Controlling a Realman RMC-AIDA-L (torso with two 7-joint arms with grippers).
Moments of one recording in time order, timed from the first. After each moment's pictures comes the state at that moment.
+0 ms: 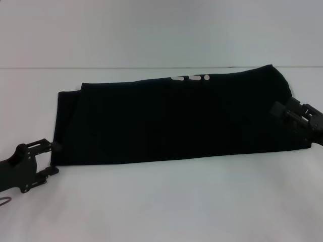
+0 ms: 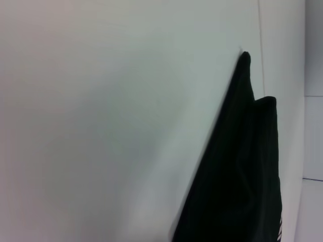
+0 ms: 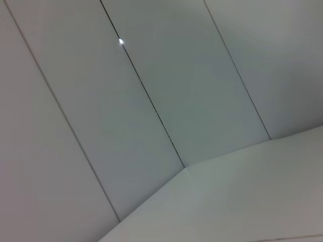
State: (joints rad) left arm -0.44 -2.05 0.23 0.54 2.27 1.32 -2.67; right arm 0.38 2.08 -0.61 -0.41 -1.52 -1.42 1.25
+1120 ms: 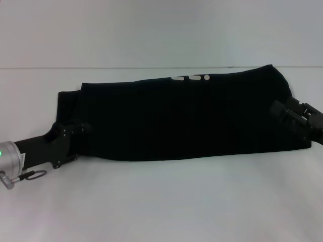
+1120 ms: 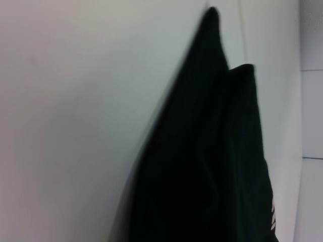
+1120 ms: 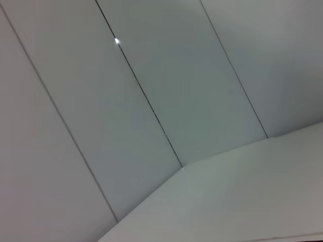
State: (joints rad) left arm -0.58 -2.06 0.28 0.45 2.27 1.18 -2.67; right arm 0.39 2.08 -0.61 -0.40 -1.52 -1.40 1.26
